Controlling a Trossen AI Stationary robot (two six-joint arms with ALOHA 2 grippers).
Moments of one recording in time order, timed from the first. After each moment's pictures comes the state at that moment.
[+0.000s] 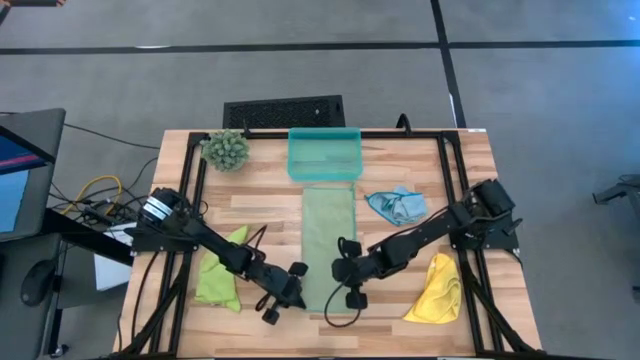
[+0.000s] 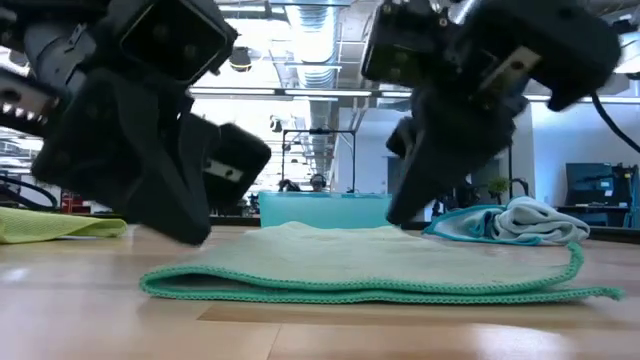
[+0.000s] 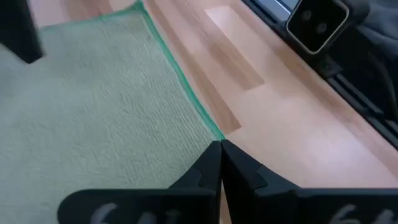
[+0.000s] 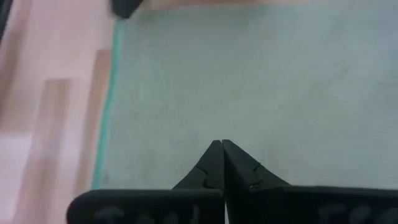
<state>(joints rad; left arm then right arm) -0.47 1.88 0.76 0.54 0.10 -0.08 0.41 1.86 1.07 -0.18 0.09 0.33</state>
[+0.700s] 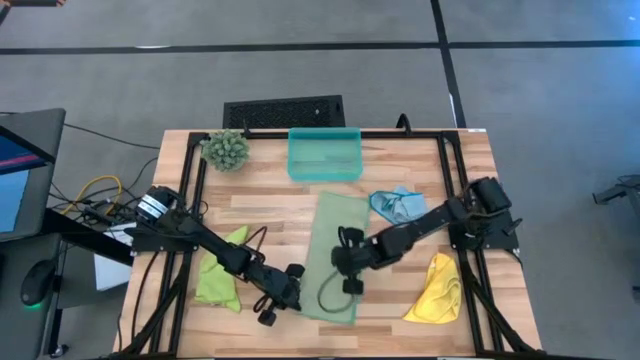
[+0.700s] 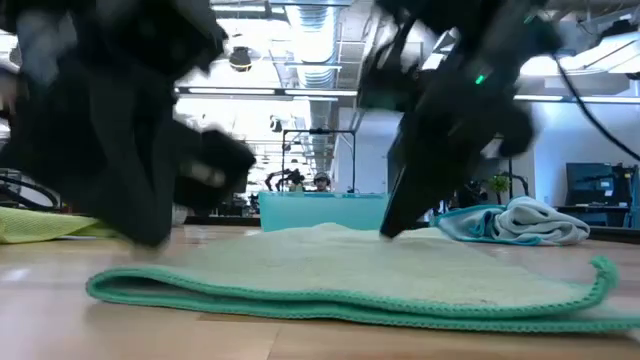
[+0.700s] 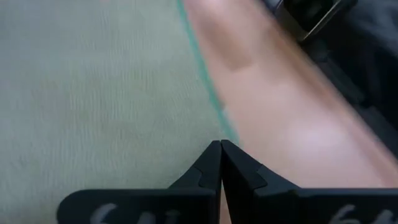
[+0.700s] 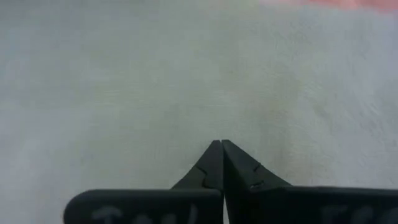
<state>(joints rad) -0.49 1.84 0.78 0.42 0.13 -0.14 0.34 1.86 1.07 -0.27 0.17 0.29</state>
